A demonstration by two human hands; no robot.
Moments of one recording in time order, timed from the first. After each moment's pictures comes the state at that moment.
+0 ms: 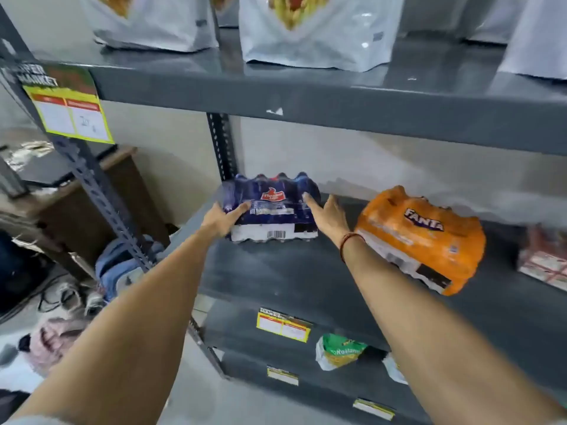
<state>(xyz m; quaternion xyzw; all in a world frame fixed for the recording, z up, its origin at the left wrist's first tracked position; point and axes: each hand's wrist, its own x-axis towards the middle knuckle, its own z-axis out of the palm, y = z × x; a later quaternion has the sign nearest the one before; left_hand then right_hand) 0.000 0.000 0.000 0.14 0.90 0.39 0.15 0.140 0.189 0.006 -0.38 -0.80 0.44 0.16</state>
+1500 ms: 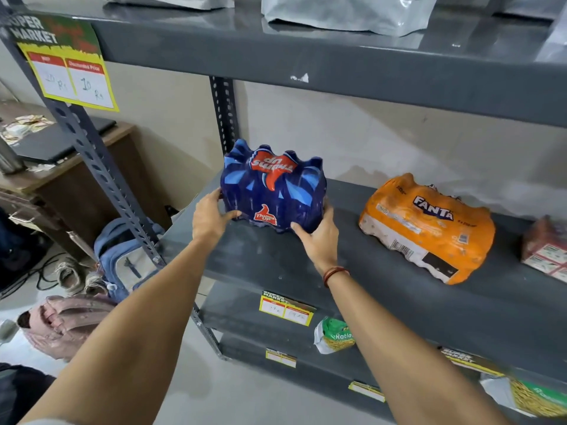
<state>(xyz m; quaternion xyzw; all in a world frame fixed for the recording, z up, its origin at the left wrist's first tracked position) -0.003 -0.024 -0.046 0.22 0.87 0.43 -0.02 0.164 0.134 -0.061 -0.26 -0.77 0.47 0.35</state>
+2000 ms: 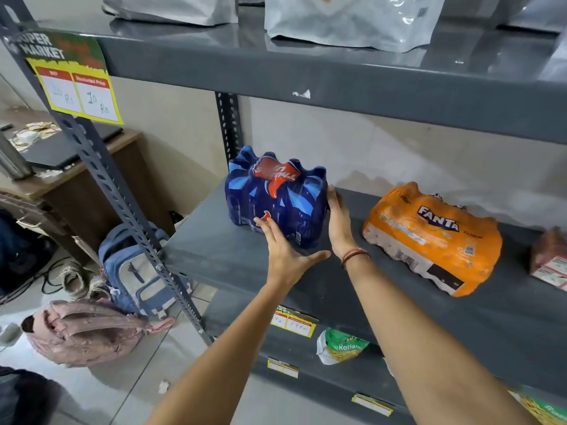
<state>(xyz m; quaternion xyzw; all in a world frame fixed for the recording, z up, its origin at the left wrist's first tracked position) 0.128 0.051 -0.066 0.25 0.81 0.53 0.08 0.144 0.171 -0.025 -0.26 -0.65 0.66 0.28</state>
